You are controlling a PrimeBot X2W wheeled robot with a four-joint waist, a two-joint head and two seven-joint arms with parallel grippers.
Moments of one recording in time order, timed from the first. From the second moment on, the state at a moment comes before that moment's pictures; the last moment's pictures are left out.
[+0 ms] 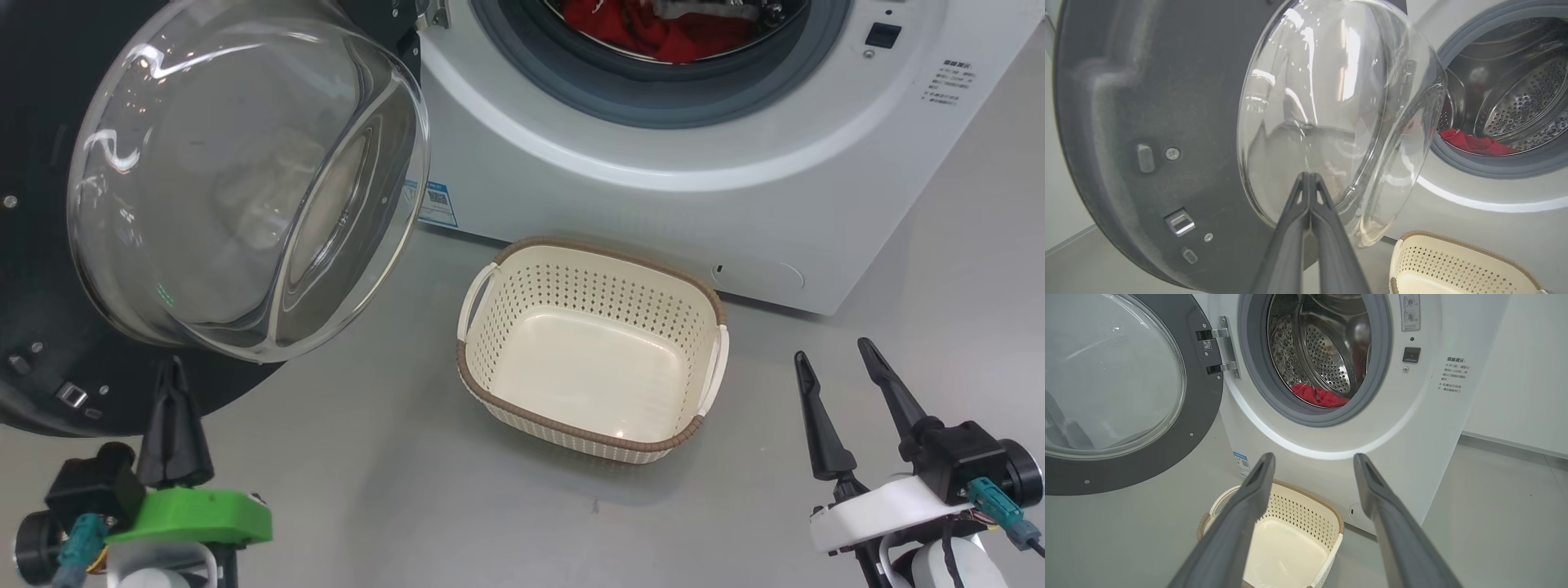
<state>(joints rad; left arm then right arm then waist) -0.05 0.03 0.02 0.13 -0.32 0.05 -0.25 0.03 -0.09 0.06 0.10 0.16 0.12 -0.26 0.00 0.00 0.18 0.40</state>
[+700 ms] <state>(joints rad) 0.04 0.04 -0.17 0.08 -0.29 0.02 -0.25 0.04 -0.06 0.10 0.11 0.17 0.12 -0.26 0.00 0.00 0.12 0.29</state>
